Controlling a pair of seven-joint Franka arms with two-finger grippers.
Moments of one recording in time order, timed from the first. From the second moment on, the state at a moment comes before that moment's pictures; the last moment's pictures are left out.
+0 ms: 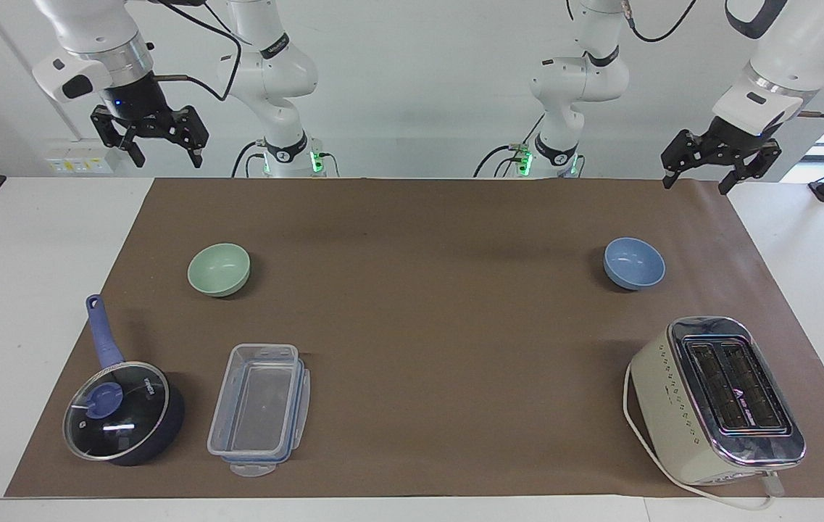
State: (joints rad) left arm -0.06 -0.04 0.05 -1.56 -0.02 1.51 0.17; right arm 0.01 -0.11 -0.06 -1.61 -0.03 1.49 -0.05
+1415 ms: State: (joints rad) left arm 0.12 -0.04 0.06 -1.82 -0.18 1.77 0.40; right arm 0.01 -0.11 -0.06 -1.61 -0.03 1.49 -0.05
